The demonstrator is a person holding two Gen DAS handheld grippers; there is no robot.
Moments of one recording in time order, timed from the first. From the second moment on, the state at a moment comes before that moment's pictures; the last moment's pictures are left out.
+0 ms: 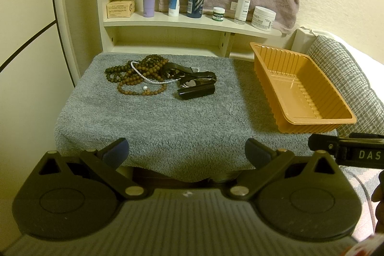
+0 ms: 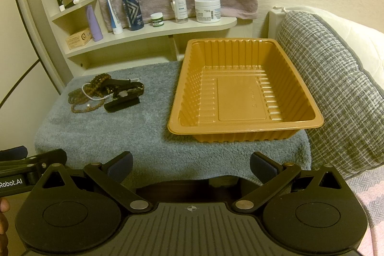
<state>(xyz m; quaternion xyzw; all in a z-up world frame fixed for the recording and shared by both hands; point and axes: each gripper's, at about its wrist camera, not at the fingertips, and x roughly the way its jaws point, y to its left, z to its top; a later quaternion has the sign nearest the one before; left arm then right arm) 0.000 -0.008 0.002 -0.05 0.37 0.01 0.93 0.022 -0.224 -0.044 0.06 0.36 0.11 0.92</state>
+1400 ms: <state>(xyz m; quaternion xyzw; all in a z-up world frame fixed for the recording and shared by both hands) 0.038 0.021 0.000 -0.14 0.34 -0.01 0.93 0.047 -0.330 -0.050 0.15 0.27 0.05 0.95</state>
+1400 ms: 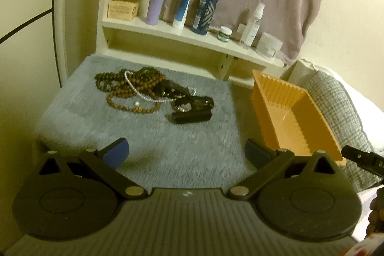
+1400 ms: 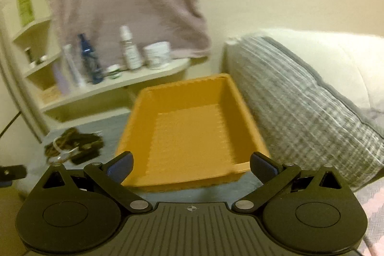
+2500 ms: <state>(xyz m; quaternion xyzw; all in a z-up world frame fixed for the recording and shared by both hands) 0.098 -0.010 -0.039 -0.12 0.37 -0.06 0.92 0.148 -0.370 -0.100 0.14 0.39 0.05 0.91</state>
